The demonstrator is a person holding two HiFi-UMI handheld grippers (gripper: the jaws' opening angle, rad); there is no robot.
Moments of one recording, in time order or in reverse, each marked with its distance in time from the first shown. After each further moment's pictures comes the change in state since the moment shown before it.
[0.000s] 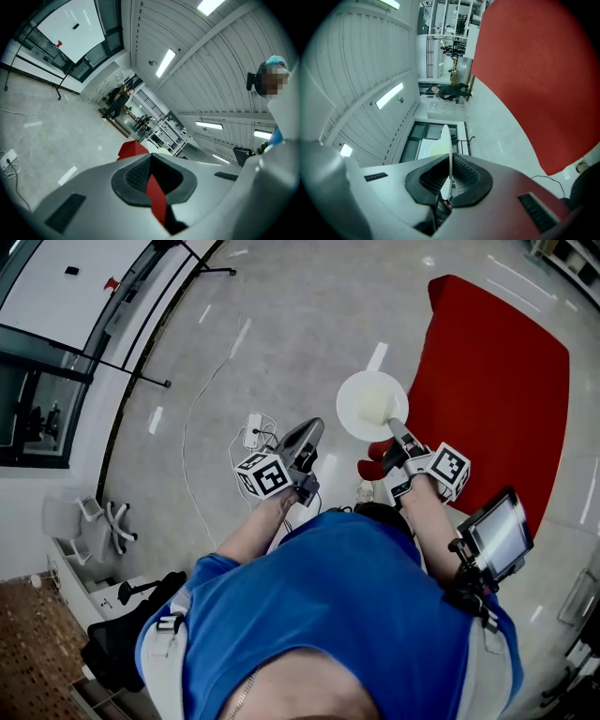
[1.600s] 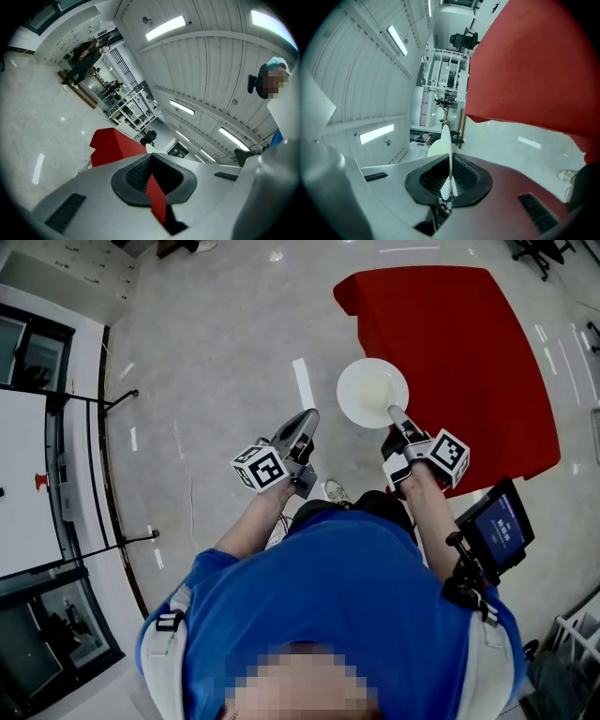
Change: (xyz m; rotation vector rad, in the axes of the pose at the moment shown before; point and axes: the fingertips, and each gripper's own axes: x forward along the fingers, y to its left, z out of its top) left arm 0.259 0.151 0.141 -0.002 0.442 -0.451; right arm 0.170 -0.017 0.145 0.102 -0.667 -0.115
